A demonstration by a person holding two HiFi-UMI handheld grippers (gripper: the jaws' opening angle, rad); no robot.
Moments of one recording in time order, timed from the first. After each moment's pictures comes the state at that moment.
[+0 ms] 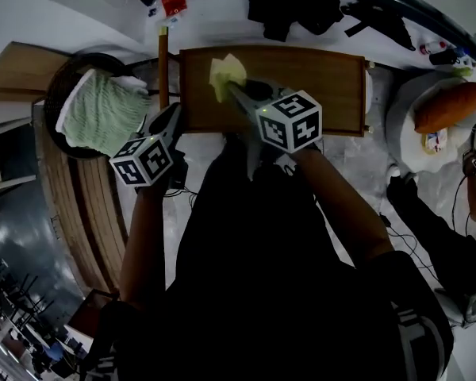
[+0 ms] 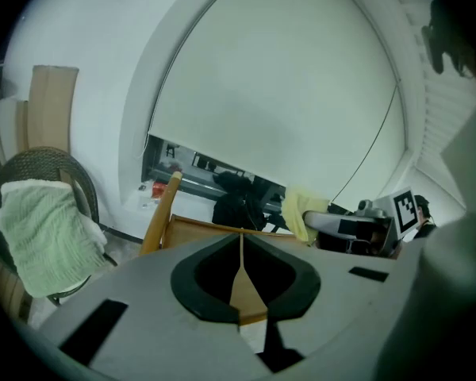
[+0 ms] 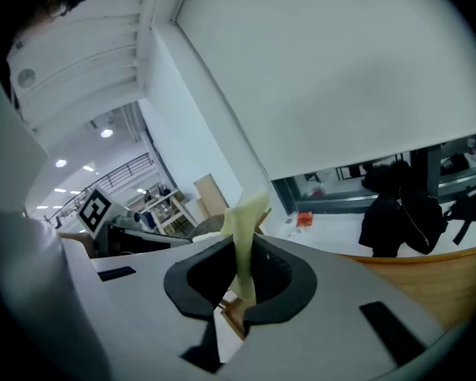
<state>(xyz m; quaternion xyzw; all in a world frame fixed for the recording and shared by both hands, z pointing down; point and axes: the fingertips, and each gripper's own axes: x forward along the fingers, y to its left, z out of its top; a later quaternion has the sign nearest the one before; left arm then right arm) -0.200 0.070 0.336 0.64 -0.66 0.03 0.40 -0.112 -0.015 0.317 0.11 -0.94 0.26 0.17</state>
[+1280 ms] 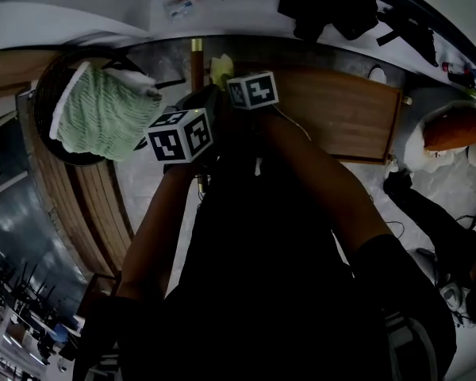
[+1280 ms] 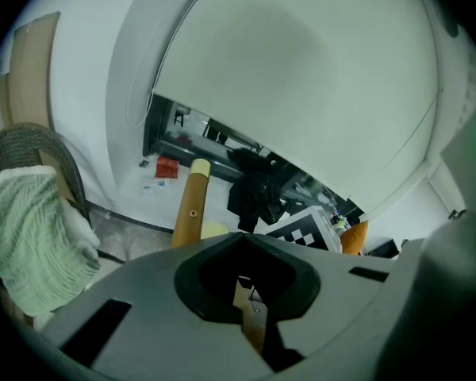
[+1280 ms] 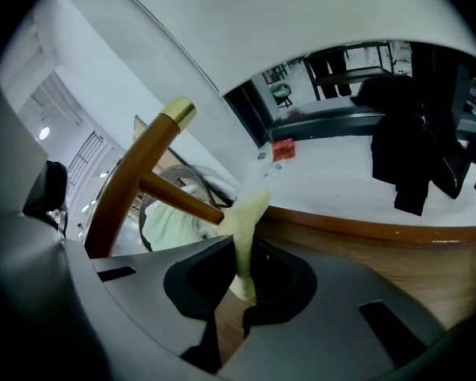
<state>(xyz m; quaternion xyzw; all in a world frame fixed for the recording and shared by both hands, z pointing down) -0.291 -0.038 0.427 0.60 -0.61 0.06 0.51 -0.287 -0.069 0.559 0.16 -0.83 0.37 0.39</state>
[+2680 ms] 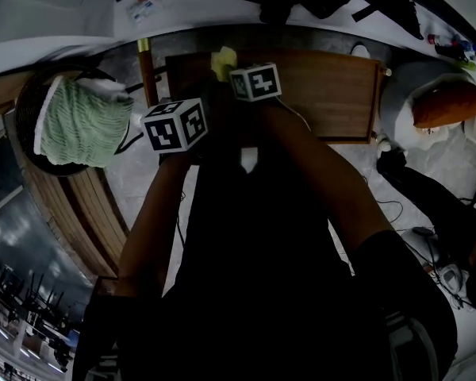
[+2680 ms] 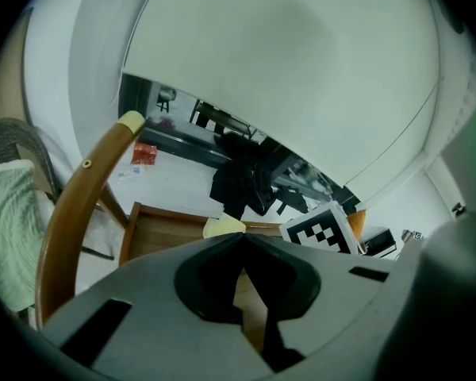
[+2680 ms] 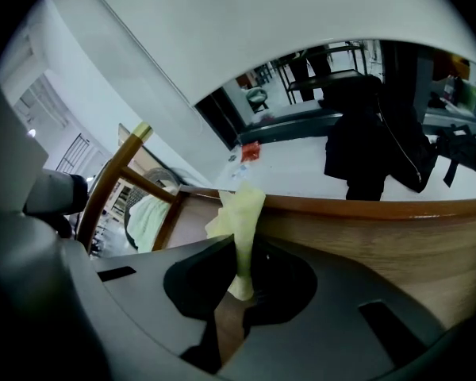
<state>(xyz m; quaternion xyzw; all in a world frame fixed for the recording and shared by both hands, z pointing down) -0.210 -0.081 0.454 0.61 -0.59 0.09 0.52 -0.179 -0.125 0.574 0.20 -0.82 0.37 0.40</state>
